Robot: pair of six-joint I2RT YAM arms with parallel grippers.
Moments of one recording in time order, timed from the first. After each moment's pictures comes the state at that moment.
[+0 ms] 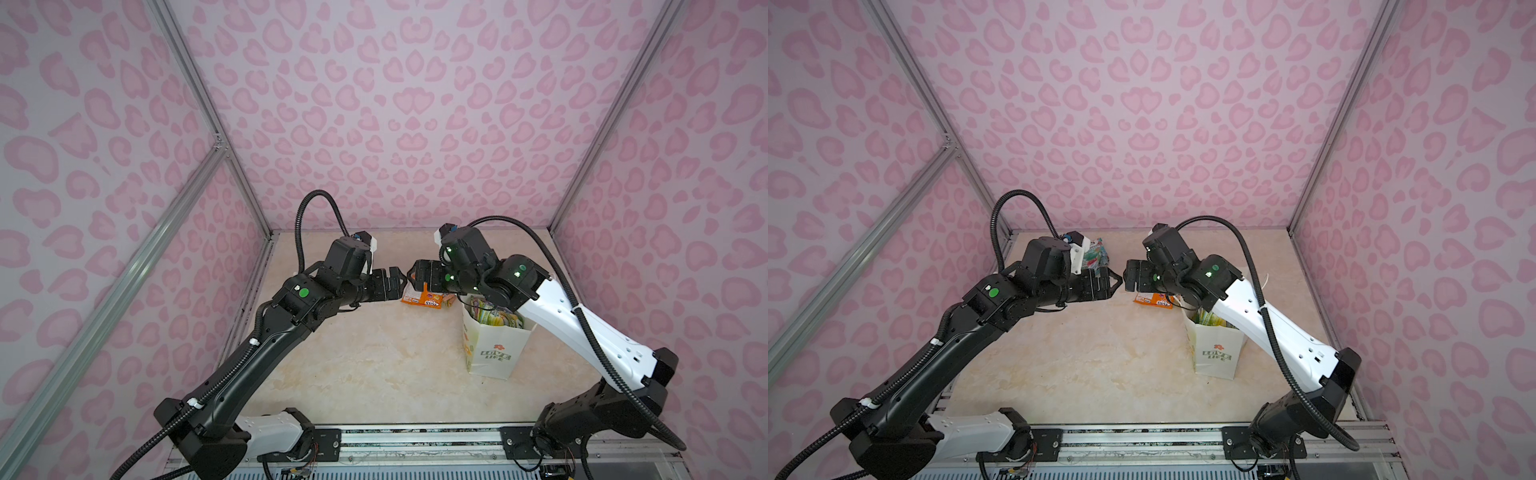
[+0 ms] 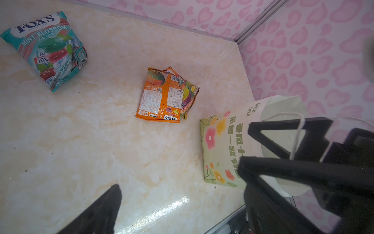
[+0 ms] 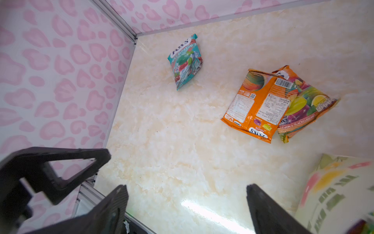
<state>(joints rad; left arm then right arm) -0.66 1.26 1.46 -0.88 0.06 -0.62 0.81 1.55 1.69 -0.93 0.09 0.68</state>
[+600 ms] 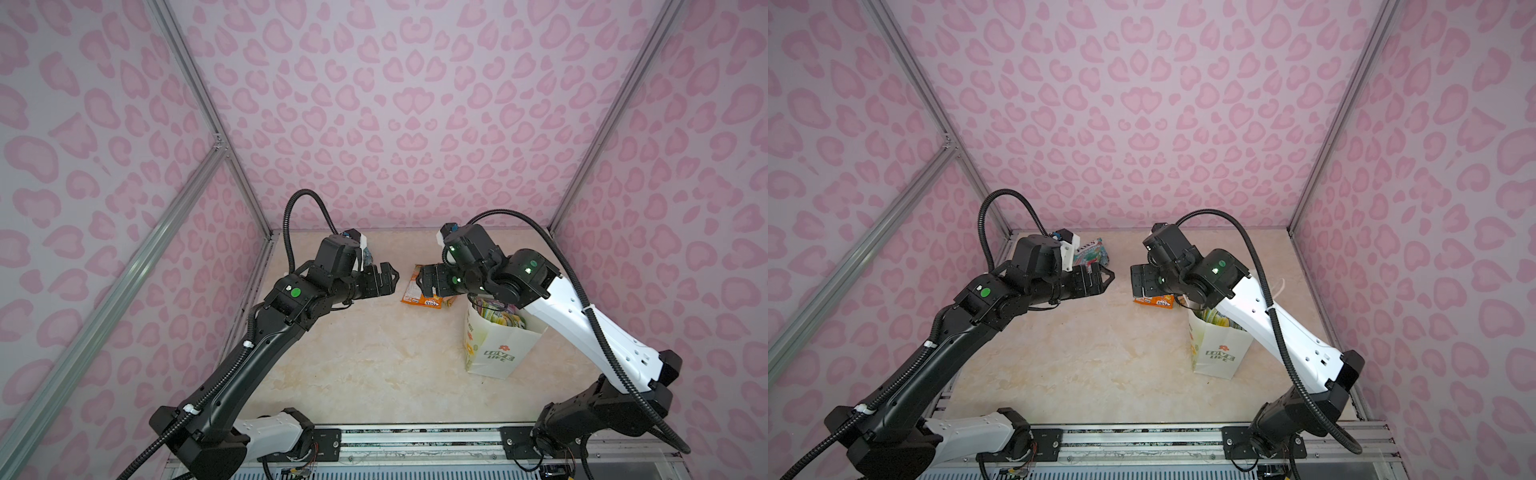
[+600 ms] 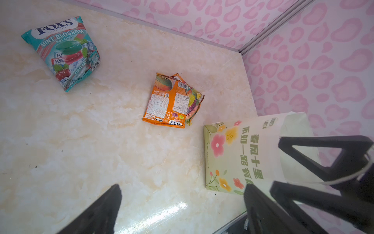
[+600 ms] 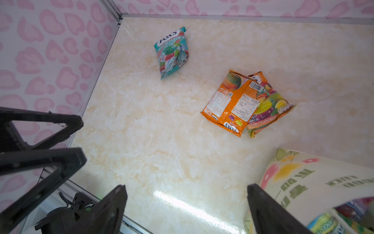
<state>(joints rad) -0.58 1.25 1.45 -0.87 0.10 -0.63 0.83 1.49 1.80 -1.13 0.15 0.56</state>
